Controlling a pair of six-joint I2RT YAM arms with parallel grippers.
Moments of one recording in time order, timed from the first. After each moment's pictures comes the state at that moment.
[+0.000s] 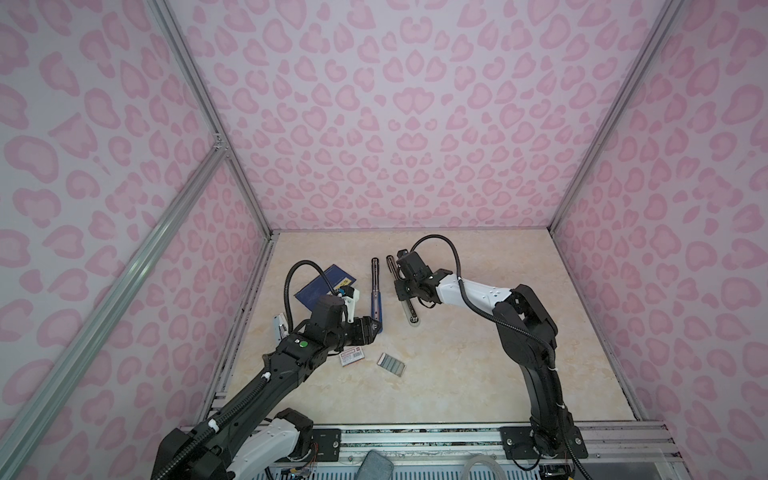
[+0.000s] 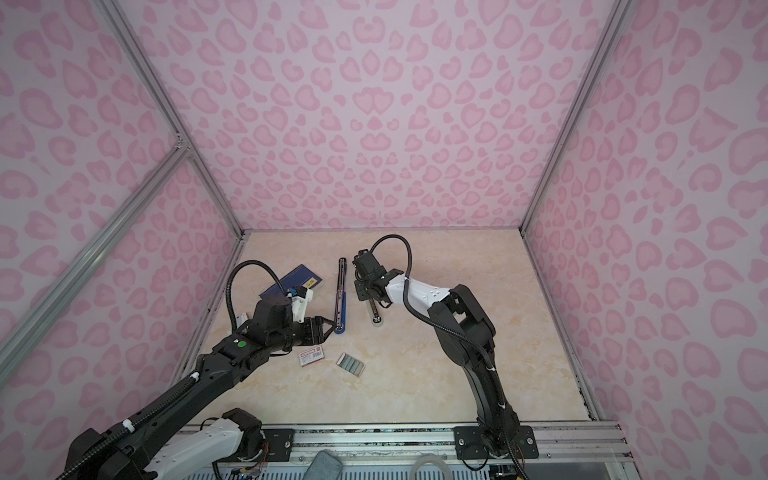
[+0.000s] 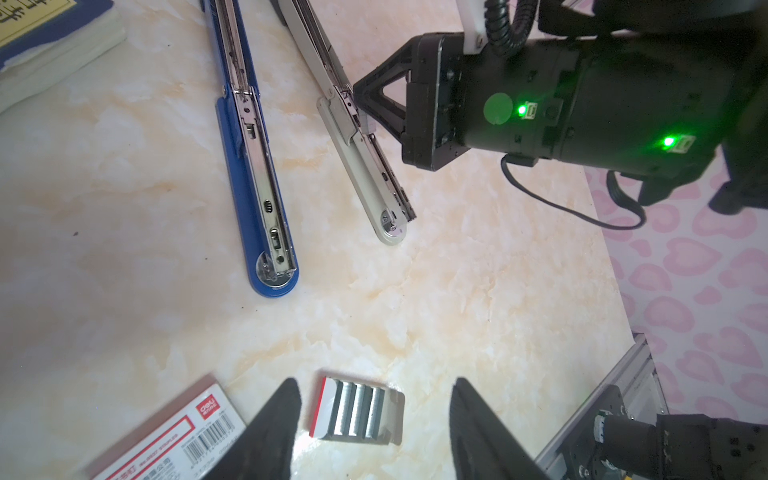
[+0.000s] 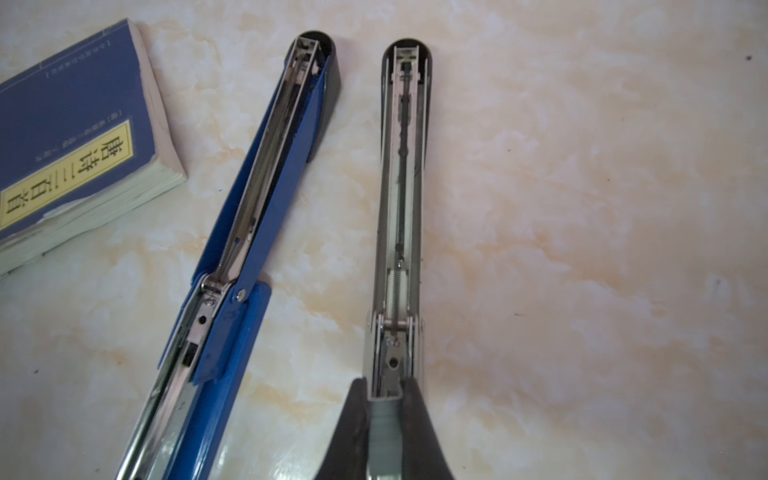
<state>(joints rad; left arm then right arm) -0.46 1.00 0.63 -0.34 0.28 -0.52 0.71 2.15 1.60 -0.35 0.15 0.32</state>
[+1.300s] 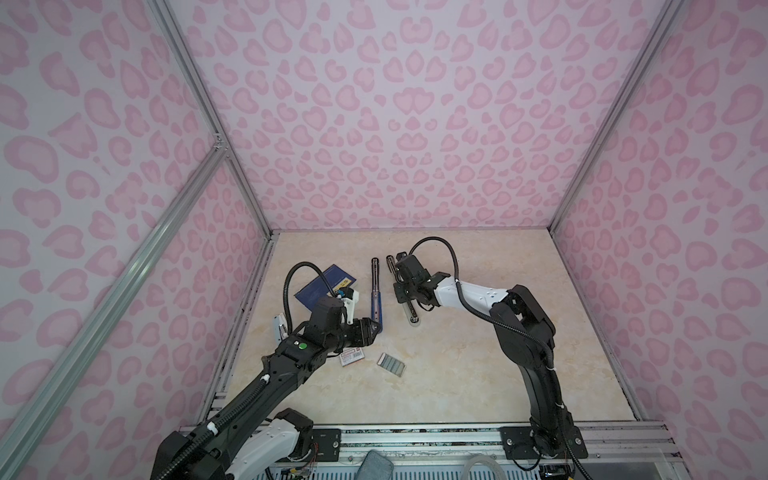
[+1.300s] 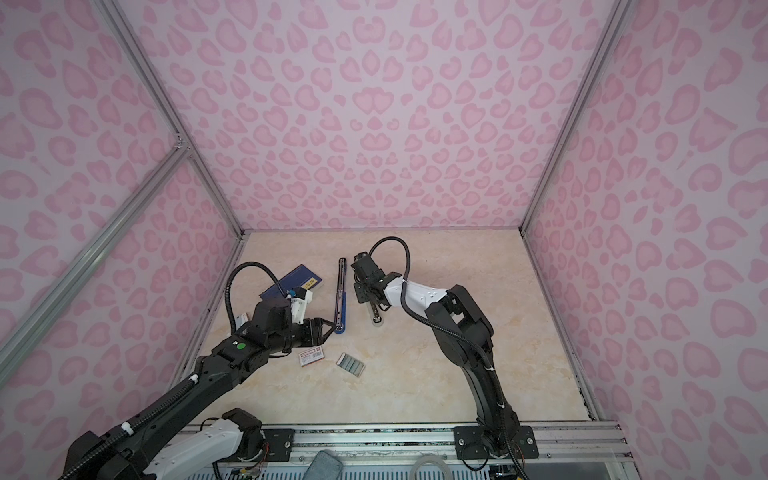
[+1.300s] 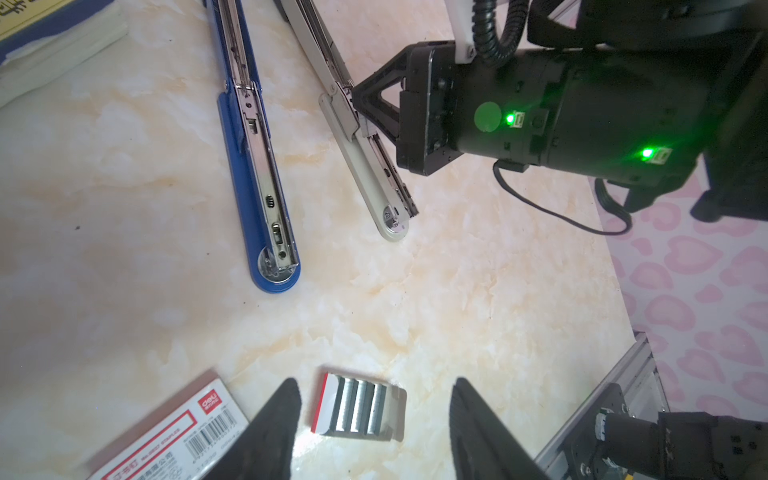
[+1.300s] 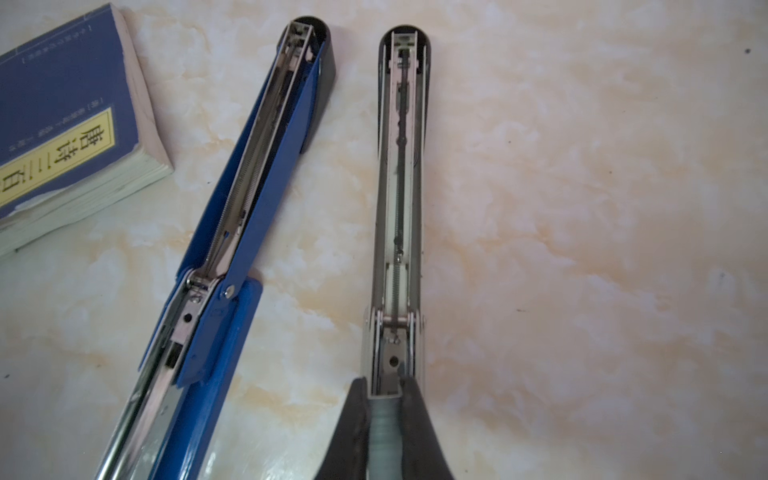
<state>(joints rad) -0.46 0.99 0.62 -0.34 0.28 -0.52 0.72 2.14 1.57 -0.33 0.18 0.32</state>
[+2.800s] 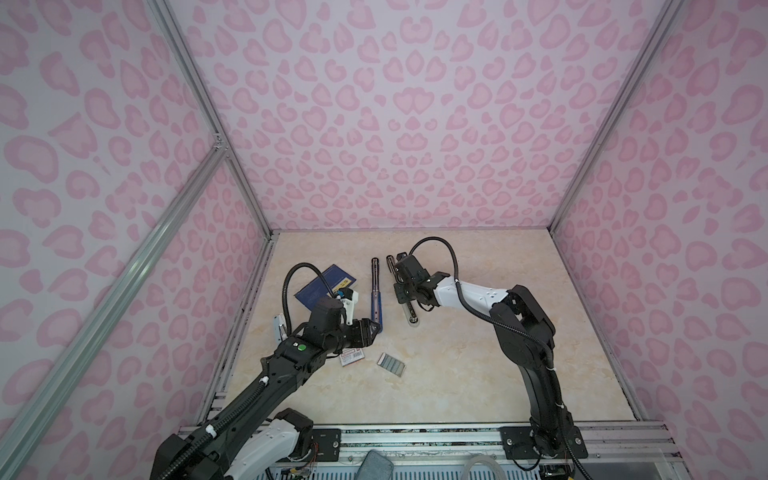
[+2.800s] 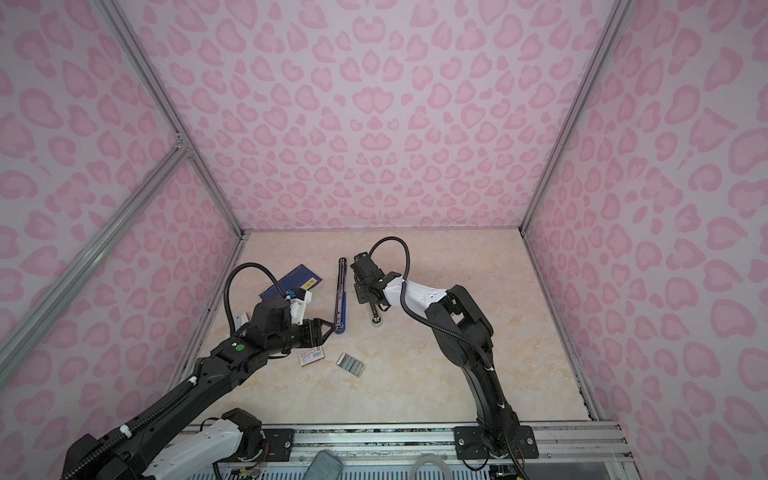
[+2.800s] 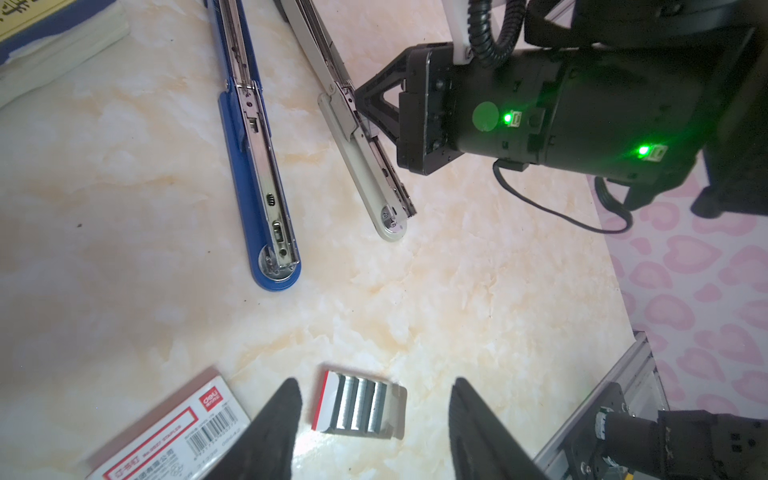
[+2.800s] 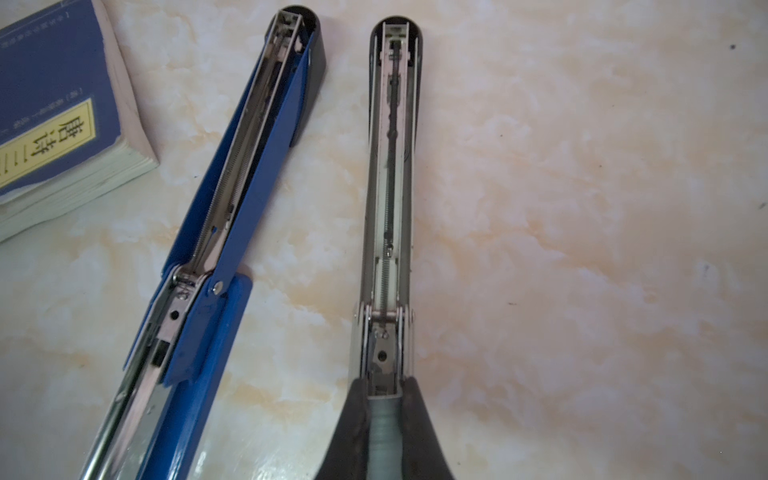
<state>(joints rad) -0.46 0.98 0.61 -0.34 0.28 -0.52 0.73 2.15 1.58 -0.34 0.19 0.32</state>
